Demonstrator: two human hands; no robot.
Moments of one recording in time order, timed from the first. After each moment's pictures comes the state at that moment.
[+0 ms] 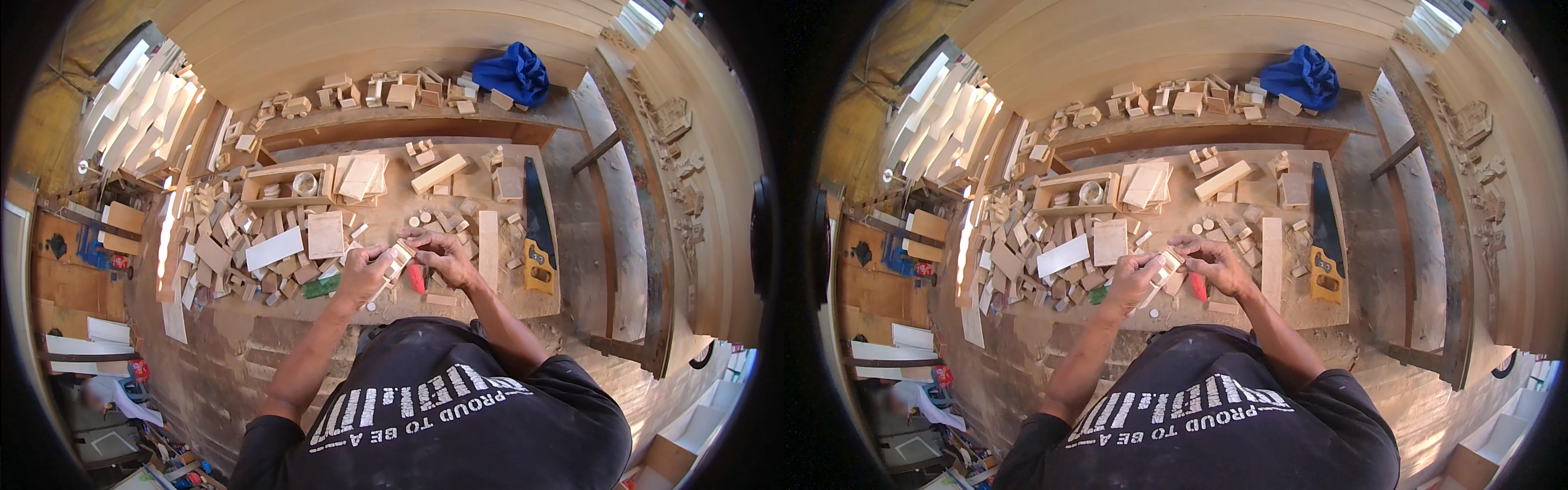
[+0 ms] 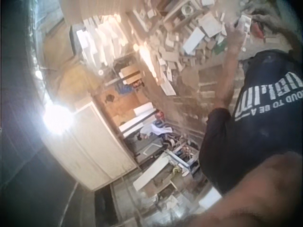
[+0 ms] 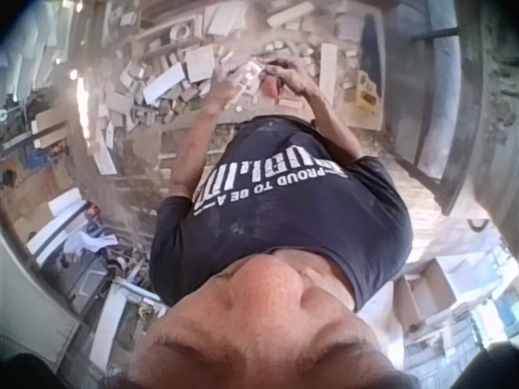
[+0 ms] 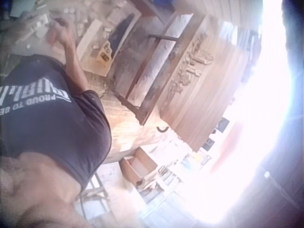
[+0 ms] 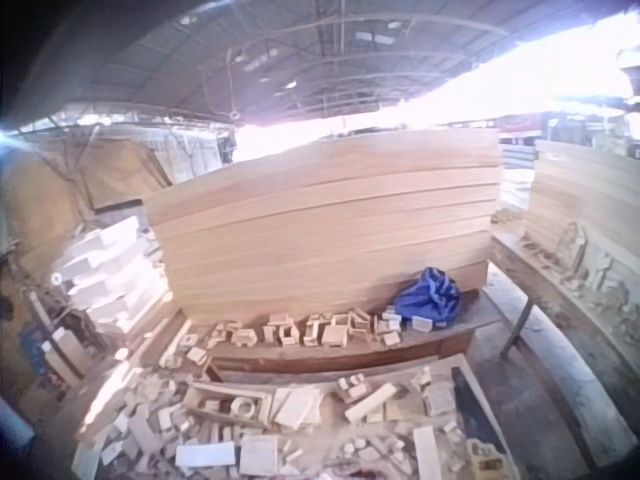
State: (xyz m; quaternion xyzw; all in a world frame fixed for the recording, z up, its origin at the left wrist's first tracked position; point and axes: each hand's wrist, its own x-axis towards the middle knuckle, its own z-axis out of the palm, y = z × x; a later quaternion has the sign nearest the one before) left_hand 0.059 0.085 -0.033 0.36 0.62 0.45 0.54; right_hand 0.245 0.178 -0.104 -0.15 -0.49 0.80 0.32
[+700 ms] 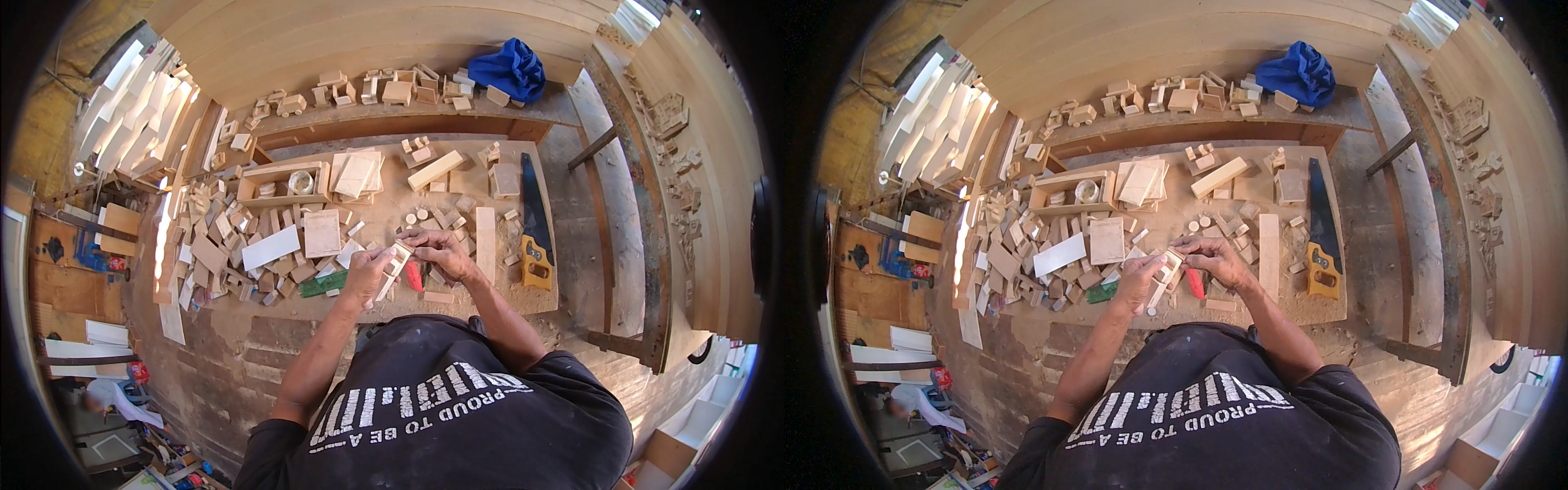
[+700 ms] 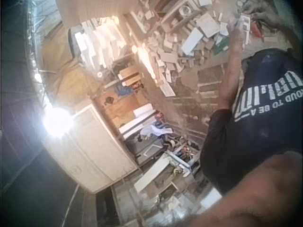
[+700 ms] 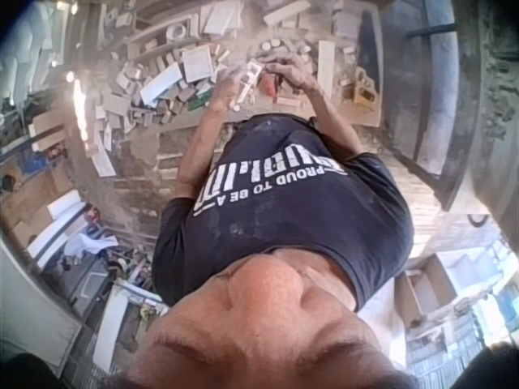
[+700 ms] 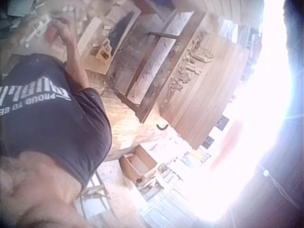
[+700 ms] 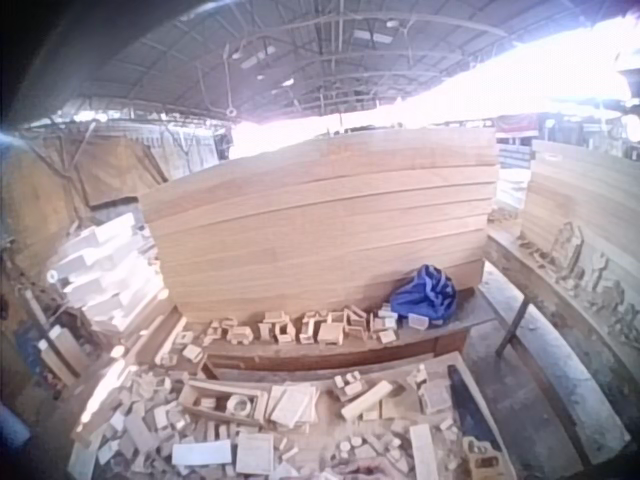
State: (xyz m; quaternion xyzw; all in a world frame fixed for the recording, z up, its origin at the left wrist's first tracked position) left_hand 0.063 0.086 -0.069 0.24 0.60 0.47 0.60; right_hand 0.249 0.186 -0.129 -0.17 -0.46 0.82 0.29
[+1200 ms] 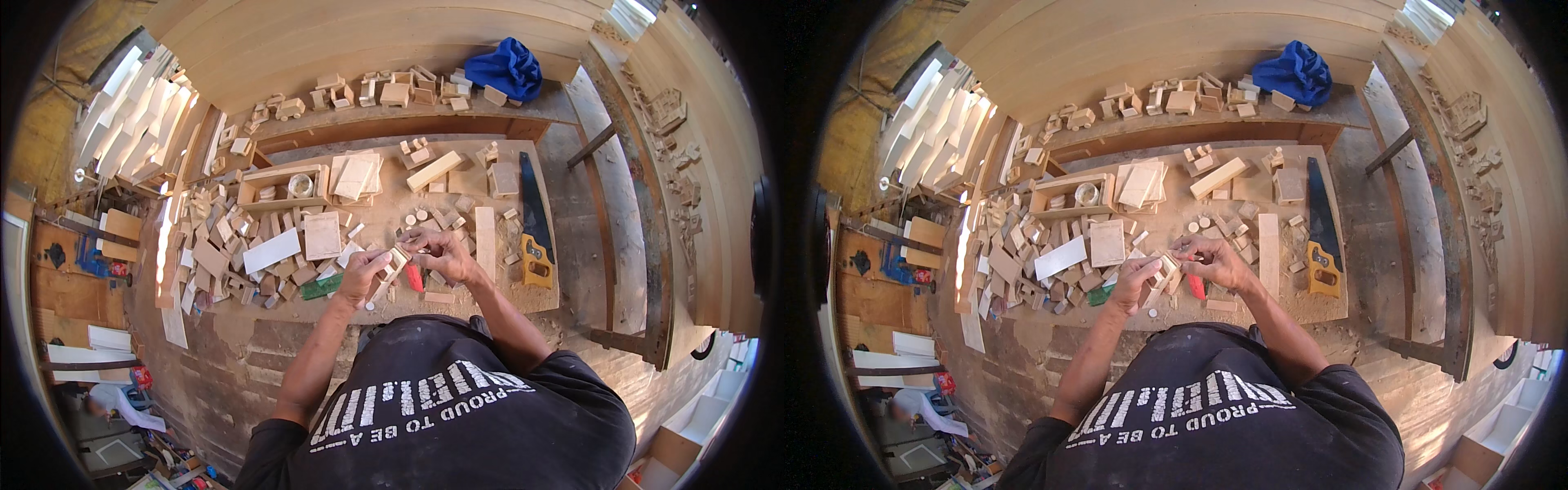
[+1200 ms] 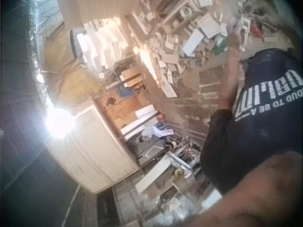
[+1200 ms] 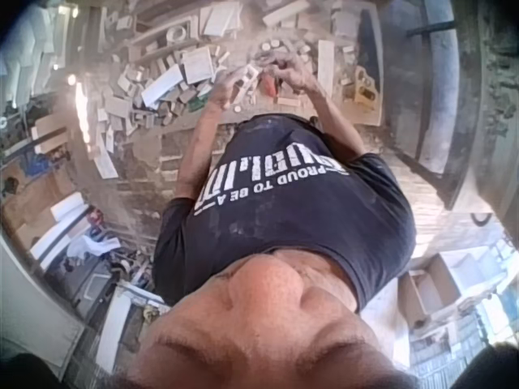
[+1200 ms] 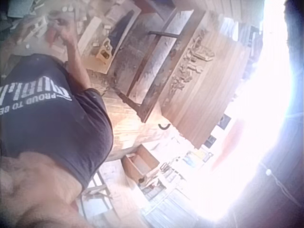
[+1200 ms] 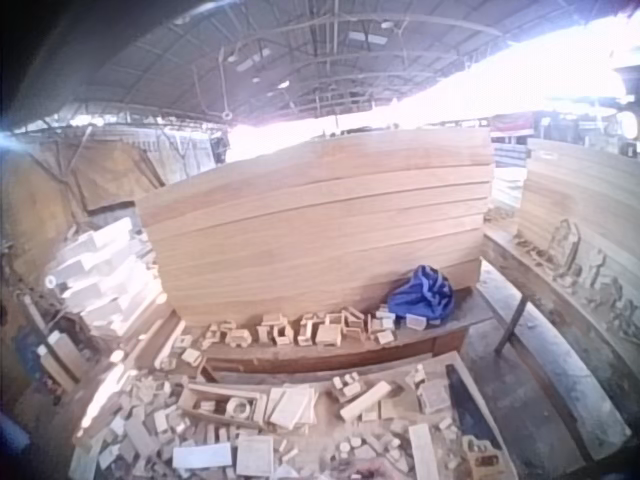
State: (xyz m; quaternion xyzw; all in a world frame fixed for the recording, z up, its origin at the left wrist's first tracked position) left_hand 0.046 0.082 -0.073 0.29 0.50 0.49 0.66; right_hand 0.251 0.182 -0.100 -0.16 -0.55 0.76 0.30
